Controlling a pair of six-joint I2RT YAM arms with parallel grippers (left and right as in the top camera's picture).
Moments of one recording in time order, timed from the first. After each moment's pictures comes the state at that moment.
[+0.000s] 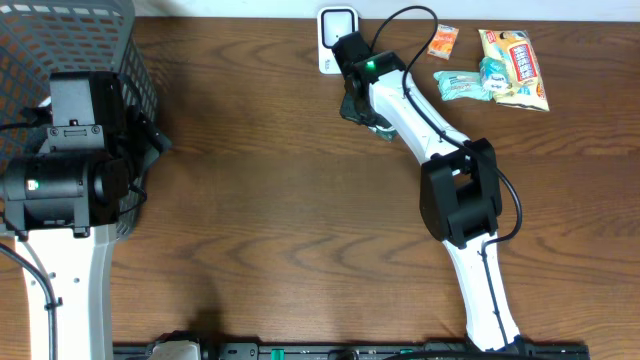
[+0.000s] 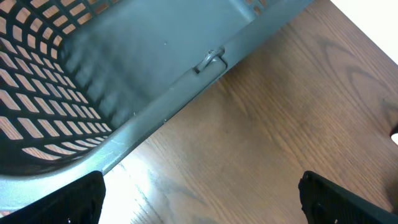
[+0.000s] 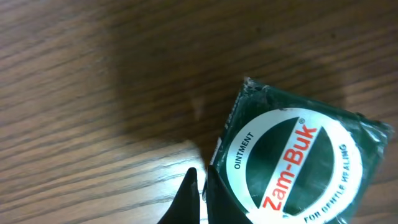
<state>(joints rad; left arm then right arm) 0.04 1.28 1.62 -1.36 -0.32 -0.69 0.44 2.46 2.14 -1.03 0.20 0.75</state>
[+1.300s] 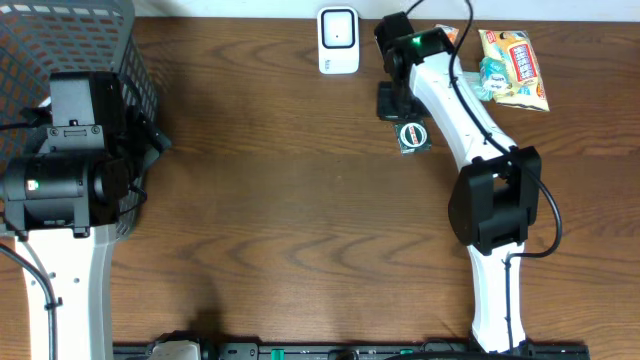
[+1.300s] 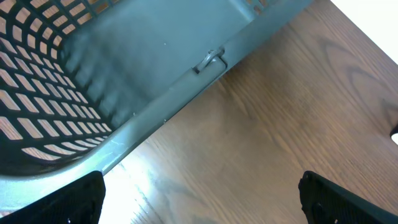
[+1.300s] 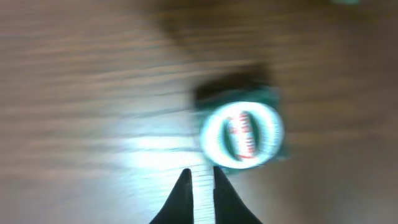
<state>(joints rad) 0.04 1.28 1.62 -1.36 -0.32 -0.69 0.33 2.32 2.14 -1.26 0.08 0.37</state>
